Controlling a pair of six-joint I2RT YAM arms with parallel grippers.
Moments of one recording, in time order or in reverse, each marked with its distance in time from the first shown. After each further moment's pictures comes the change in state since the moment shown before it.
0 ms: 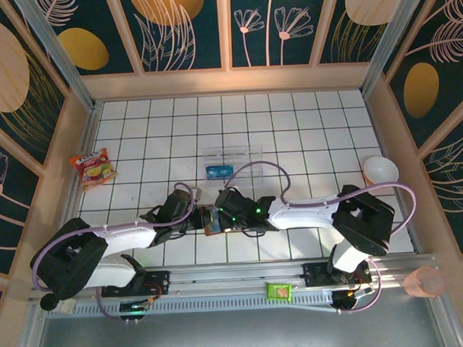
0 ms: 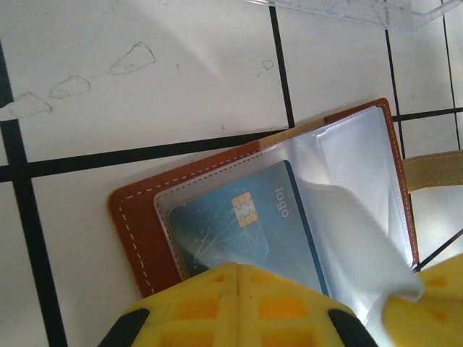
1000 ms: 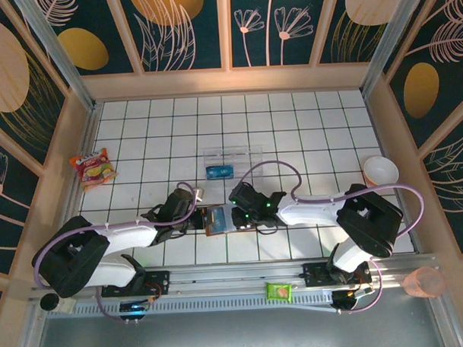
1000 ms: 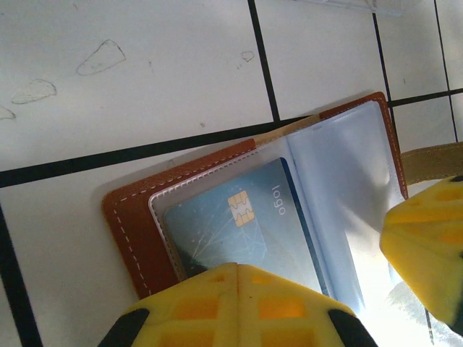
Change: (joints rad) left arm 0.000 0.017 0.013 0.001 0.030 0.046; right arm -0.110 -0.026 -0.086 -0.052 -0.094 -0.060
